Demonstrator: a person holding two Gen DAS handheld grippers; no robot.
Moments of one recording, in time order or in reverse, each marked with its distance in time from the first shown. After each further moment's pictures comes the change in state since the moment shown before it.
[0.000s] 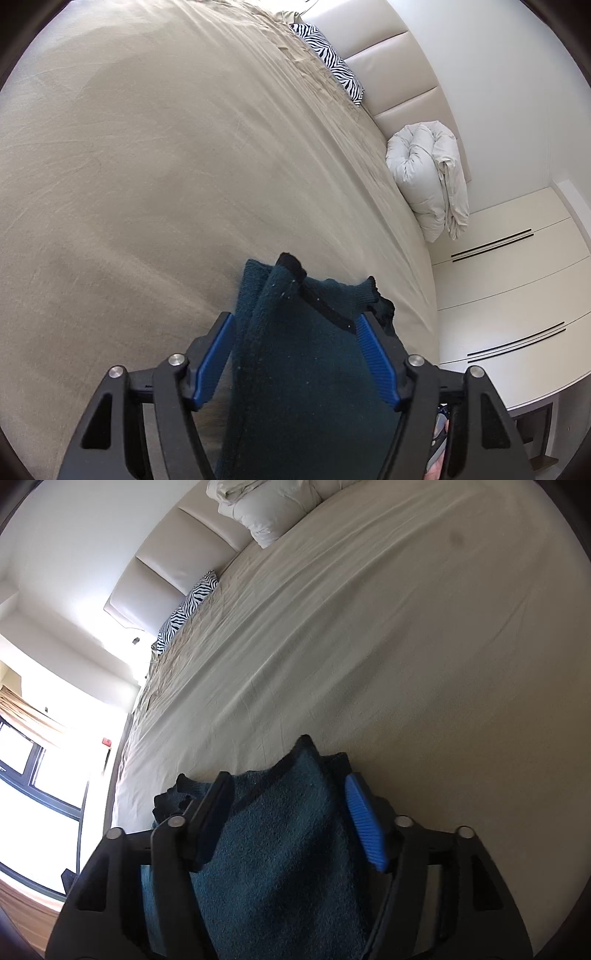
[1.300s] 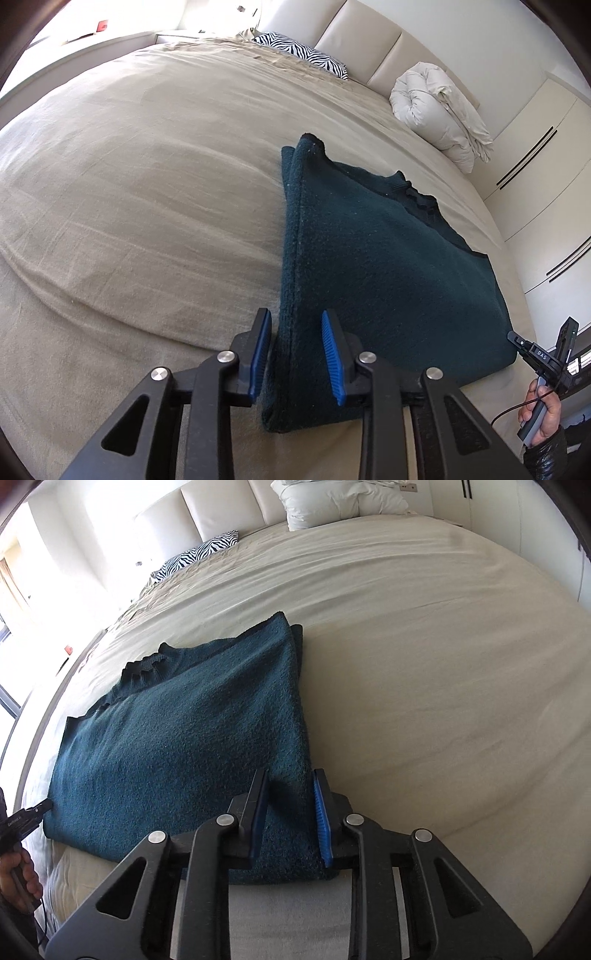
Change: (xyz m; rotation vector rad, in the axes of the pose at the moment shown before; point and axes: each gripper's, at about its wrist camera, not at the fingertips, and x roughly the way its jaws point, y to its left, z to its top) left arm -0.048 -0.006 -0.129 0.348 -0.046 0.287; right arm -0.097 -0.008 -0.132 -0.350 0.050 -0.239
